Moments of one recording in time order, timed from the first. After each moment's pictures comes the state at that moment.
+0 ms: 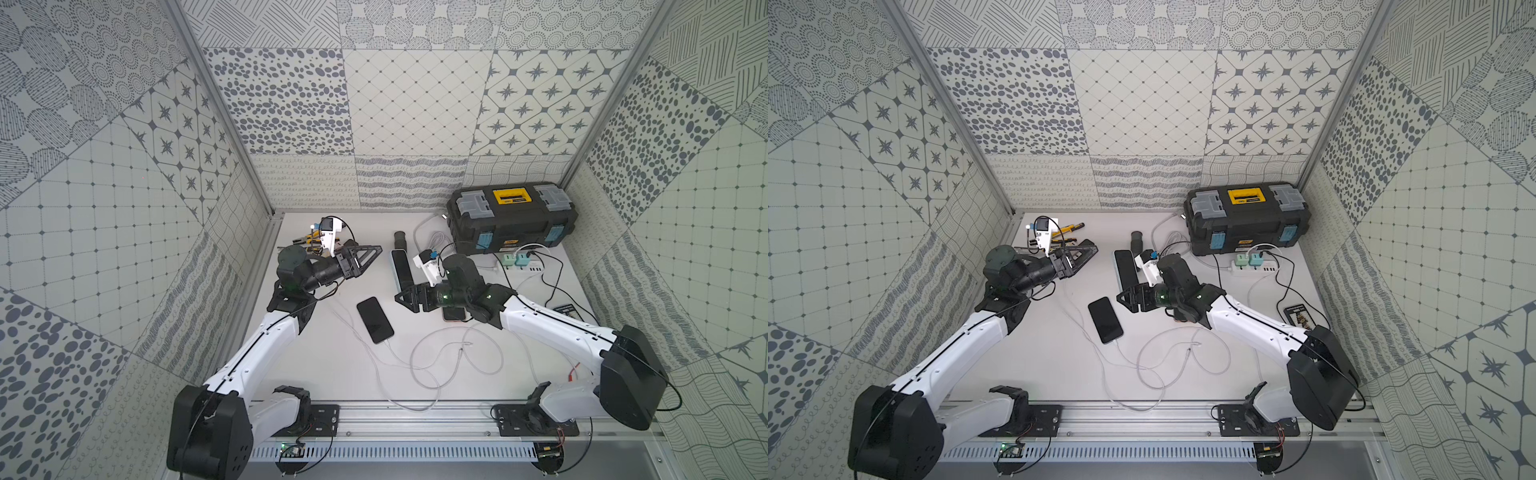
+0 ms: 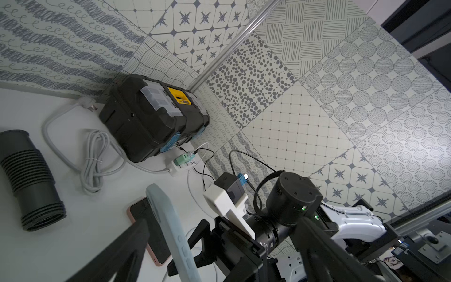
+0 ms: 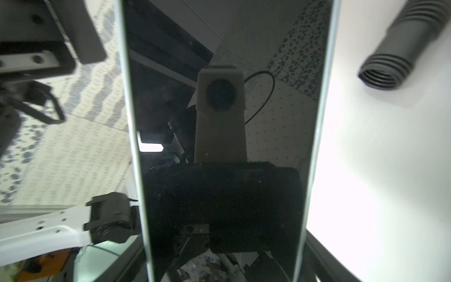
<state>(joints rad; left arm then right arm) -0.10 1.16 0.75 0.43 0.85 -0.84 0.79 1.41 0.97 -0.18 -0.31 0.53</state>
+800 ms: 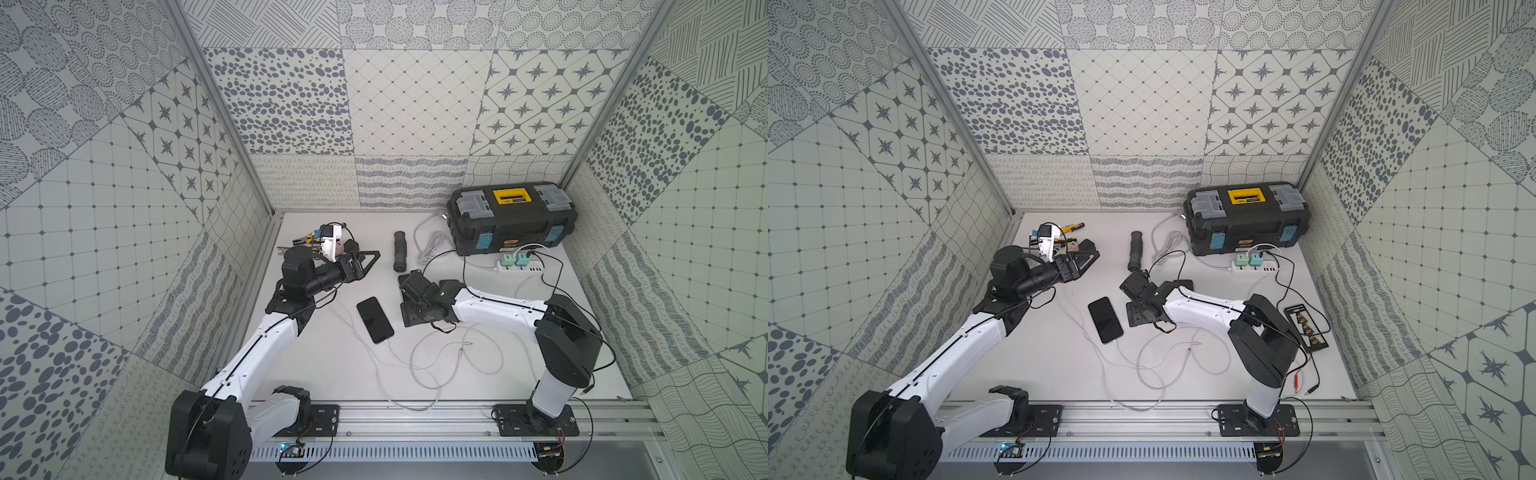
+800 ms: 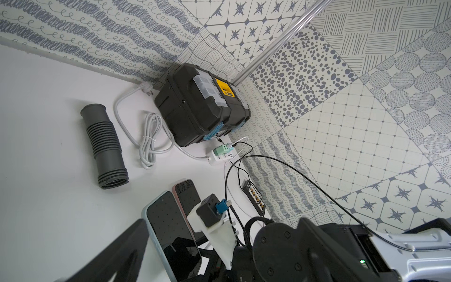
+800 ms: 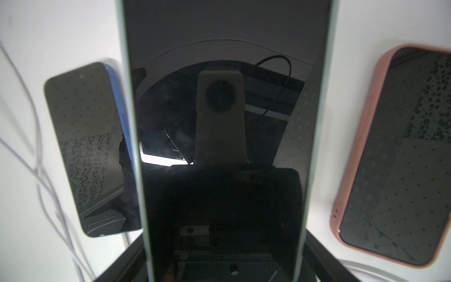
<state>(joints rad) -0.10 1.15 0.75 0.21 0.72 -0.70 0.92 1.78 1.19 -0.60 0.19 0.62</state>
